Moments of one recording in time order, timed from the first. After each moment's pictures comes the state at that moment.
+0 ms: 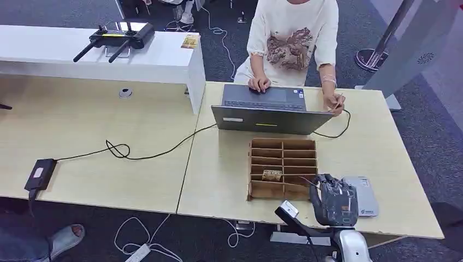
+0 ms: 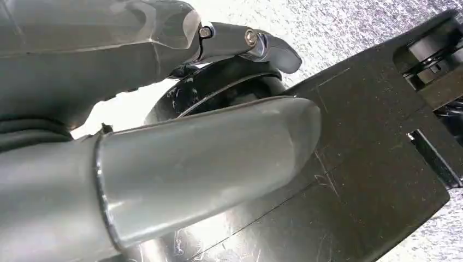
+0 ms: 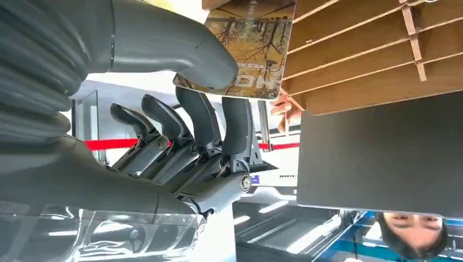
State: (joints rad) left arm -0.20 -0.28 0.15 -0.21 -0.61 -0.16 0.49; right arm 0.02 -0.06 0.18 -1.47 1.40 -0.42 0.04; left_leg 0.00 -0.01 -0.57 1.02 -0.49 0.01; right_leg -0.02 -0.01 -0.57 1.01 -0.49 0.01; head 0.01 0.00
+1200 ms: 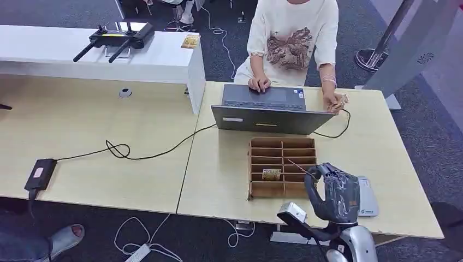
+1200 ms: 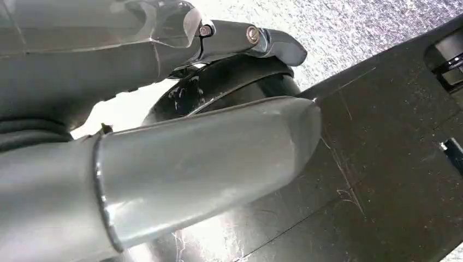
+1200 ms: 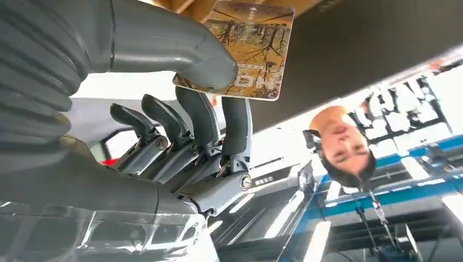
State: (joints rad) left arm -0.17 -0.26 0.19 -0.21 -0.65 -0.17 0.45; right arm 0.01 -0.04 0.18 -1.59 1.10 -0.43 -0.23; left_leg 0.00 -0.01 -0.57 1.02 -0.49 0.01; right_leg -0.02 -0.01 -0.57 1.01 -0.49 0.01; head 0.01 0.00
